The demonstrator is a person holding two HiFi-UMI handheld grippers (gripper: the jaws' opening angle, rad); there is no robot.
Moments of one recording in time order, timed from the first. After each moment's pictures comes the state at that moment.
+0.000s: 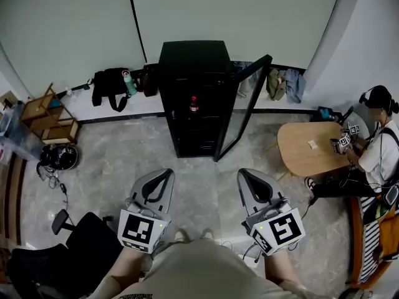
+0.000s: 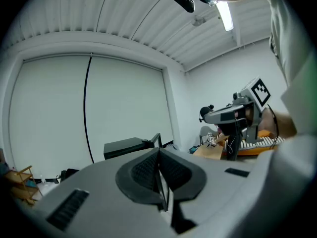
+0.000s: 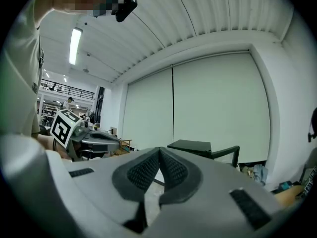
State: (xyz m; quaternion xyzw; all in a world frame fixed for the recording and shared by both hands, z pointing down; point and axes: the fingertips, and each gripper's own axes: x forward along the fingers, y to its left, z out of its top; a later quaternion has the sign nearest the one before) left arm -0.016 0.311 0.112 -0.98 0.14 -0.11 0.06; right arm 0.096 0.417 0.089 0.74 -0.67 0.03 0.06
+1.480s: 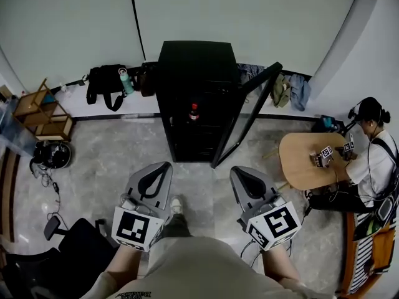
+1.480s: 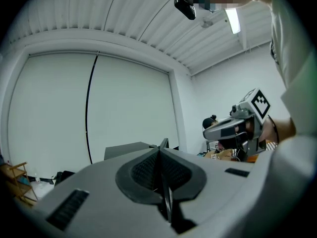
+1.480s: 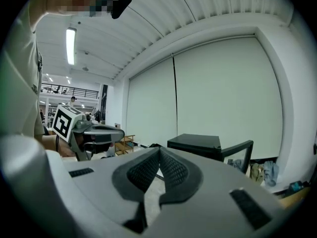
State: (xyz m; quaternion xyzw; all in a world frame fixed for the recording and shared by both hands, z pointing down) left arm 0.052 0.220 0.116 -0.98 0.15 -0.07 0.04; right arm 0.158 0.312 0.124 0.71 -0.70 0.06 0.07
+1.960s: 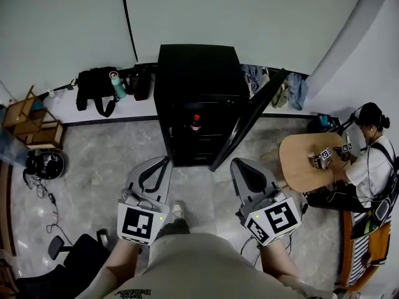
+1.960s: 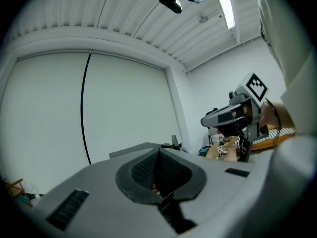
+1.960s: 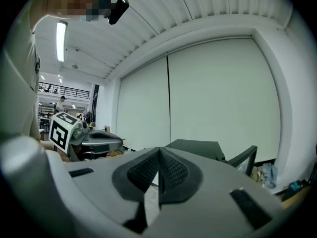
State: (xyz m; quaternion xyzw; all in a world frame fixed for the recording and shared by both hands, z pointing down) left arm 0.094 0.094 0.118 -0.98 0.13 -0.08 0.08; right arm 0.196 0.191 0.107 0.74 -0.67 0.06 0.06
